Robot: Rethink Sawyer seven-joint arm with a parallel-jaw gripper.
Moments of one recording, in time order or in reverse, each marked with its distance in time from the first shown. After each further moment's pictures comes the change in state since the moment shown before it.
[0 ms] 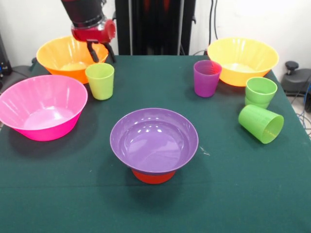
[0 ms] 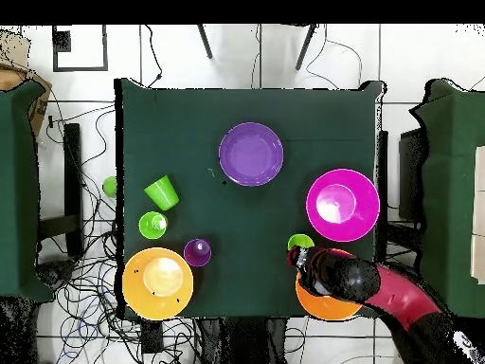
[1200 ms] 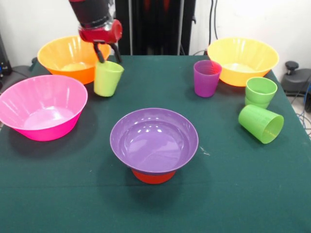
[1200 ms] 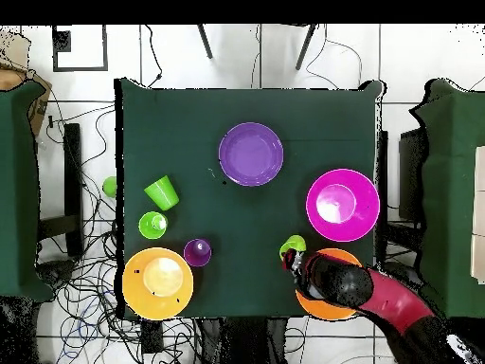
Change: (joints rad) arm -0.002 -0.020 -0.007 0.040 0.001 -0.045 0.000
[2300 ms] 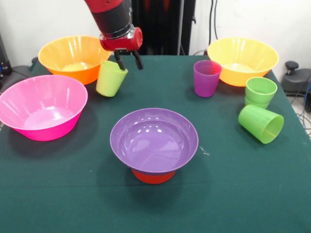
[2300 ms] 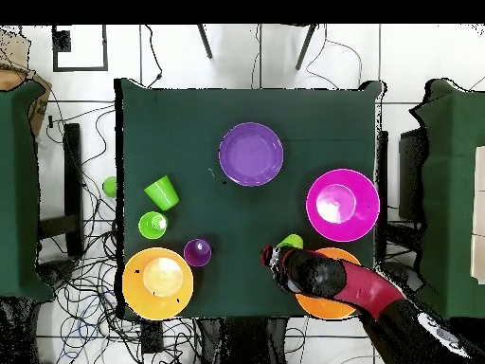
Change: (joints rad) arm 0.086 0.088 -0.001 0.000 0.021 -0.045 0.000
